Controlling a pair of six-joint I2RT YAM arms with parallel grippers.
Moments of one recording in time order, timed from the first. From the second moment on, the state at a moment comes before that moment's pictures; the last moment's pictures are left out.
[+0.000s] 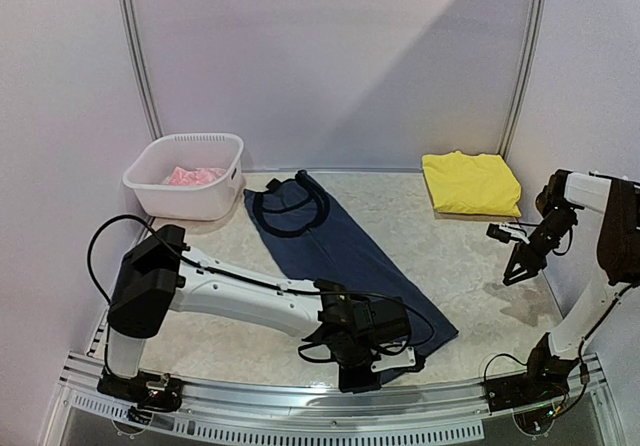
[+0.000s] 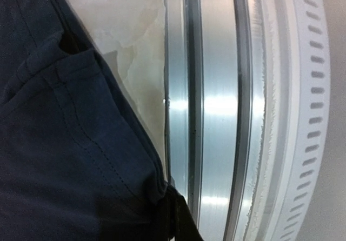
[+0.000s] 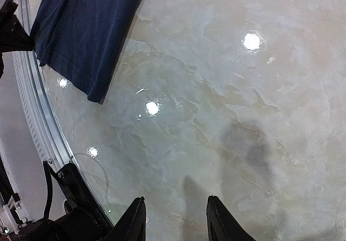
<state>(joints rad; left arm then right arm) -1.41 2.15 1.56 -0.69 0.21 0.13 -0.24 1.67 1.16 -1.34 -0.43 -1.21</state>
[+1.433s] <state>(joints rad) -1.59 2.22 1.70 -0.86 -0.33 -0.16 0.44 1.21 0.65 -0.83 -0.29 -1.55</state>
